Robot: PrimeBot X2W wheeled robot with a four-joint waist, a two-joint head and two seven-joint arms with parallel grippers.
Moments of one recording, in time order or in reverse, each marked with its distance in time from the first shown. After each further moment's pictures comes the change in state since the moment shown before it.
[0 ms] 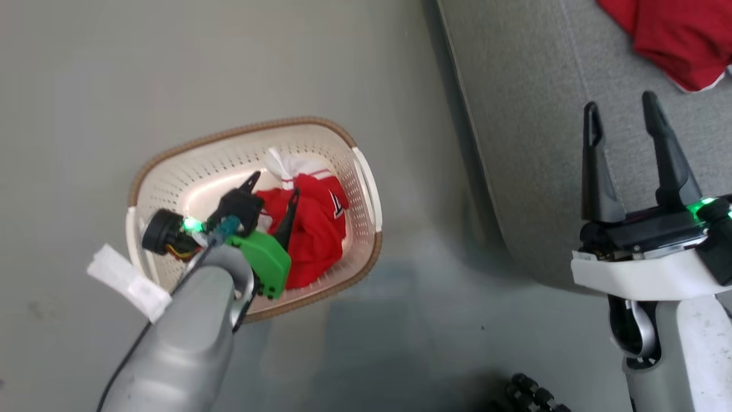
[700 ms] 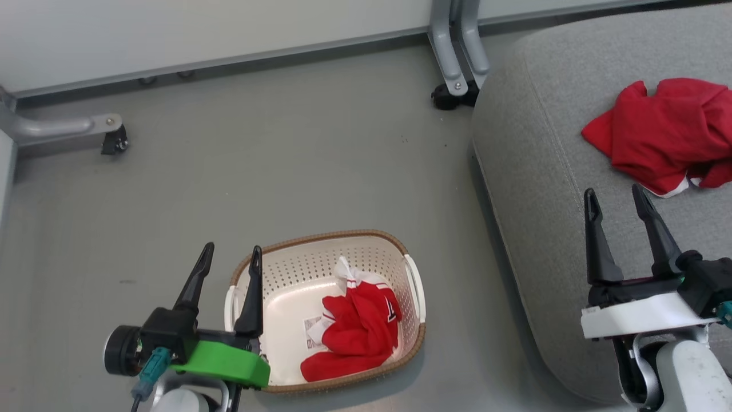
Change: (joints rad) left arm 0.582 -0.027 0.280 -0.714 -0.057 0.014 0.000; right arm 0.143 -0.032 -0.044 0.193 0.039 0.000 0.000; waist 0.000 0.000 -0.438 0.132
